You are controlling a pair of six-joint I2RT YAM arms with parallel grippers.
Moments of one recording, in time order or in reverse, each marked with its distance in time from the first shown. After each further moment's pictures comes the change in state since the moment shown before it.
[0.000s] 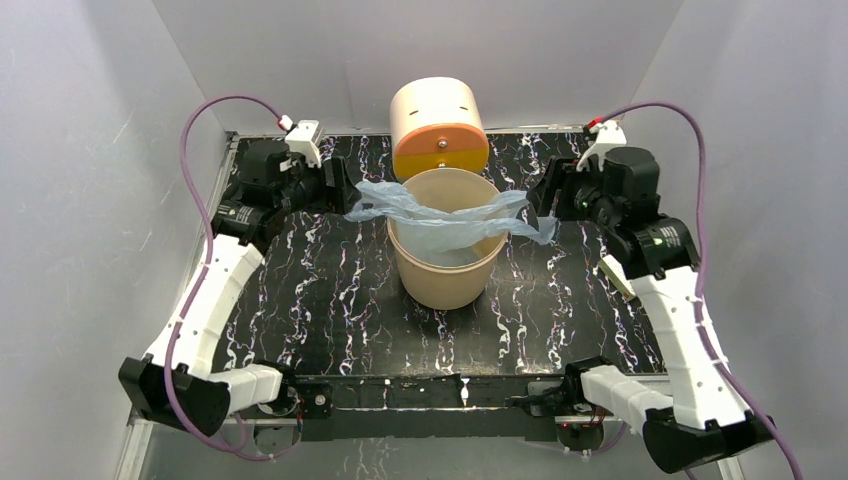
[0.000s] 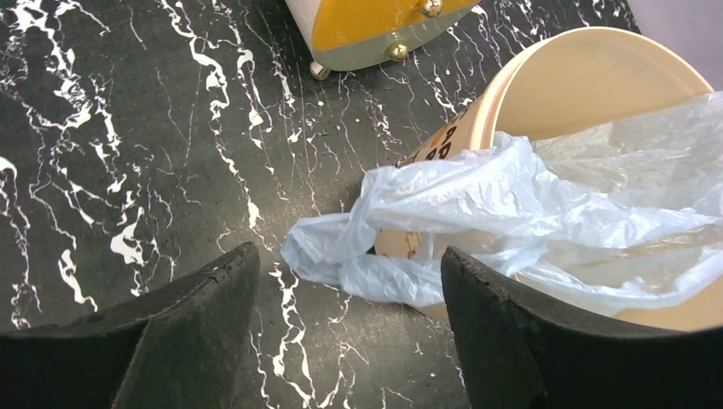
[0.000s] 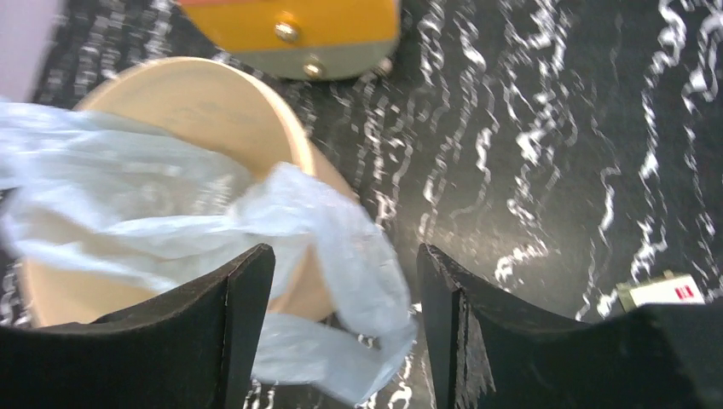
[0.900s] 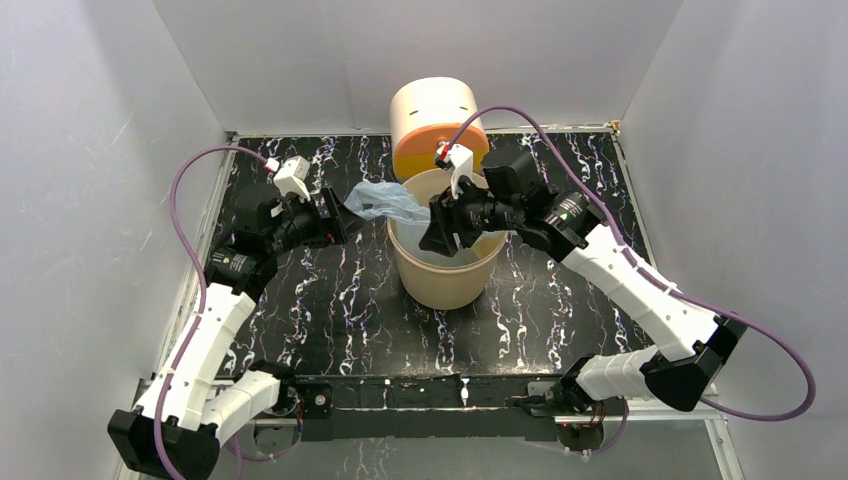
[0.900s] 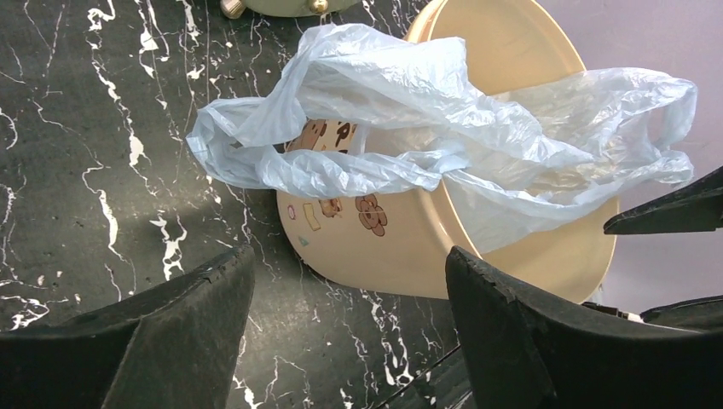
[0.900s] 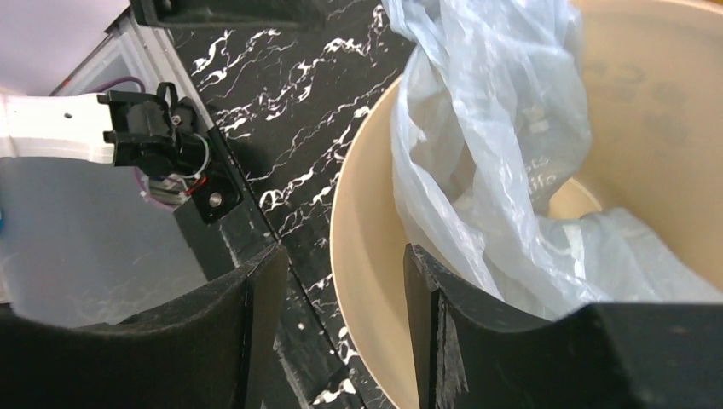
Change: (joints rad) left arm 0.000 -0.262 -0.295 0.104 0.106 -0.299; right arm 0.509 0.272 0.151 0.050 -0.348 -0.090
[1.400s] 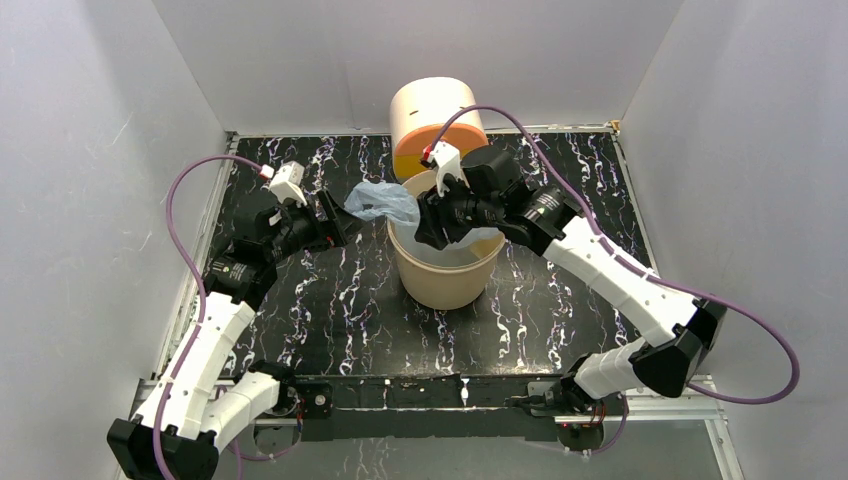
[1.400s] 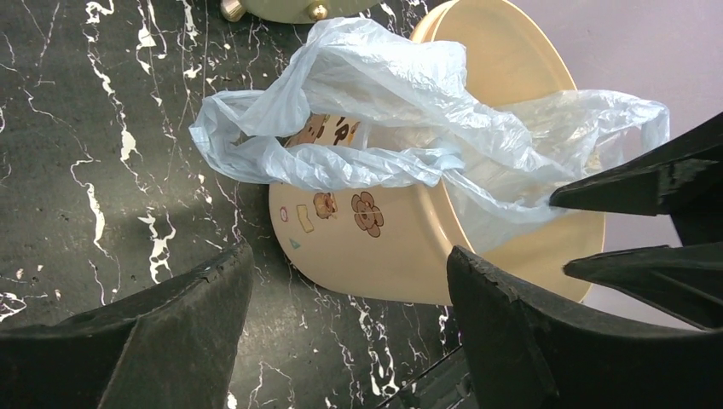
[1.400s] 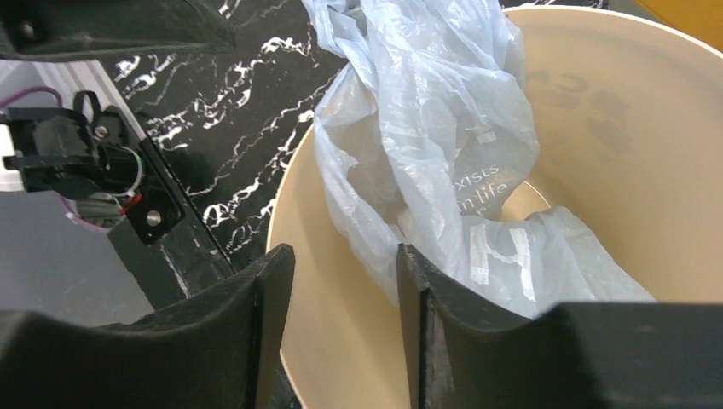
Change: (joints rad) left arm 0.000 -0.055 -0.069 0.055 -0.016 -0.076; right arm 0.051 0.076 0.040 0.025 0.173 -0.048
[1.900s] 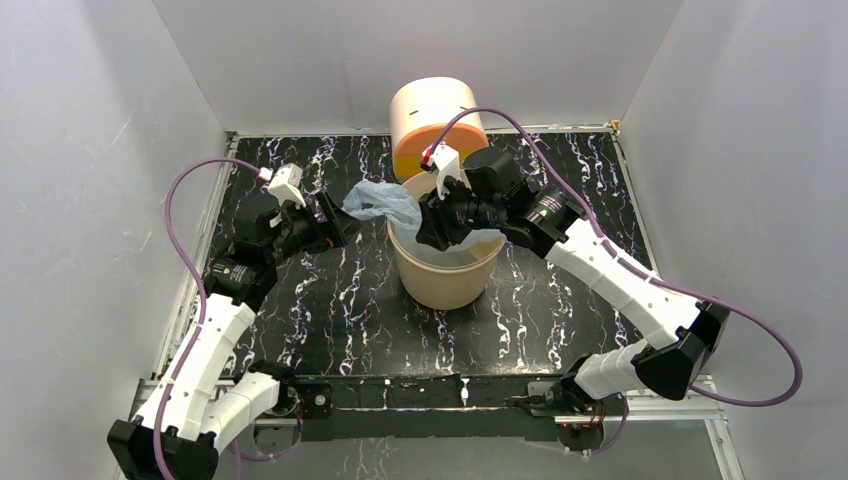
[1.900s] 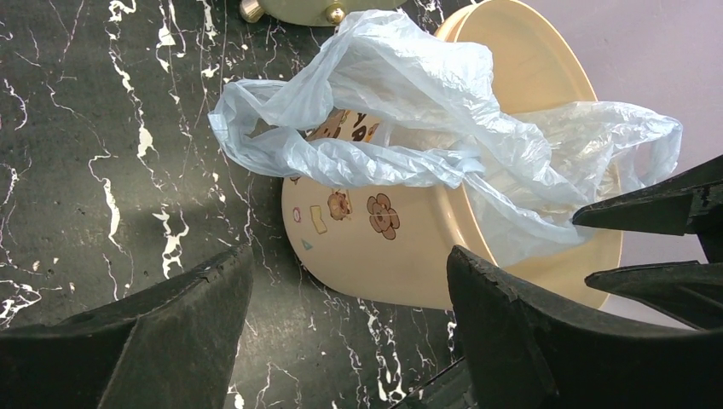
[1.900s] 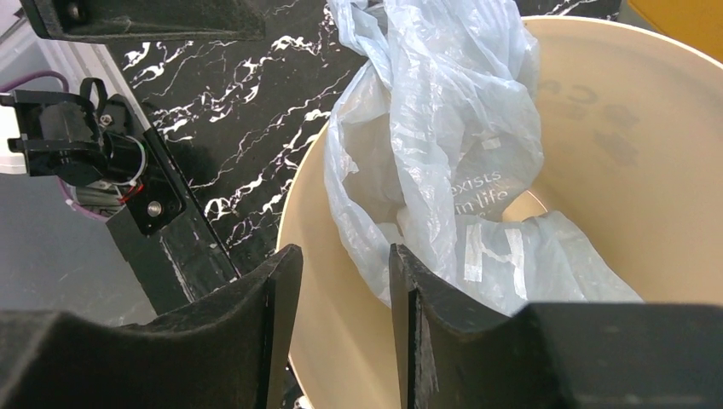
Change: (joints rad) left arm 0.000 -0.010 -0.017 0.000 -0.038 0.000; right arm 0.000 -0.001 -0.015 0.008 -0.024 -0.040
